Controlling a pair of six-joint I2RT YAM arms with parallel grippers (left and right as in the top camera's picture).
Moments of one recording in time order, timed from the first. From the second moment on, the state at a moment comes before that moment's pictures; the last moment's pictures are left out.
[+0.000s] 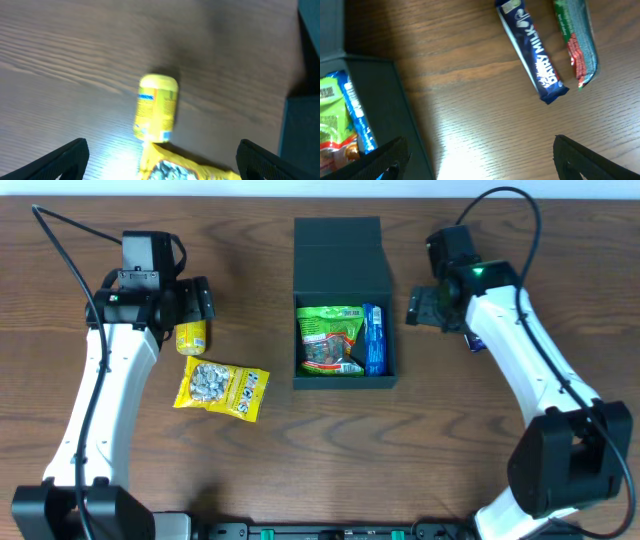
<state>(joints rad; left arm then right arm) -0.02 1.54 1.33 -0.83 -0.09 -0.18 0.19 1.79 1.48 -0.97 0.18 0.43</state>
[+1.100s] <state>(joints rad) -0.06 1.62 0.87 -0.62 0.00 -1.21 0.14 1.79 1.48 -0.98 0.10 0.42</state>
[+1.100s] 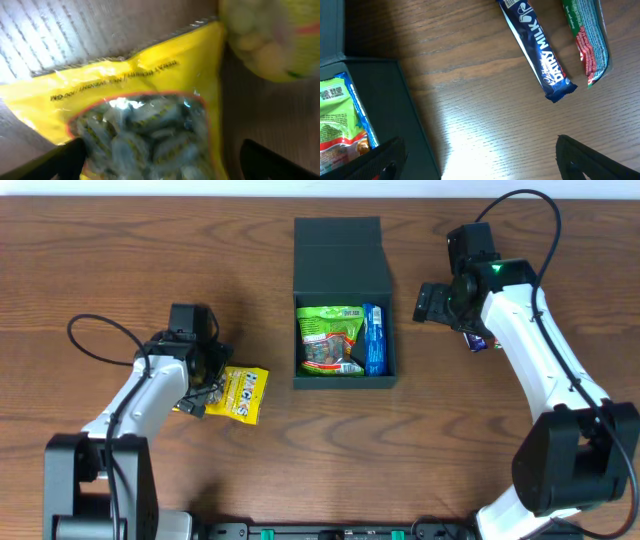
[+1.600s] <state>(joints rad) -0.06 1.64 0.88 -0.60 0.05 -1.15 0.13 1.79 1.48 -0.99 0.09 0.42</state>
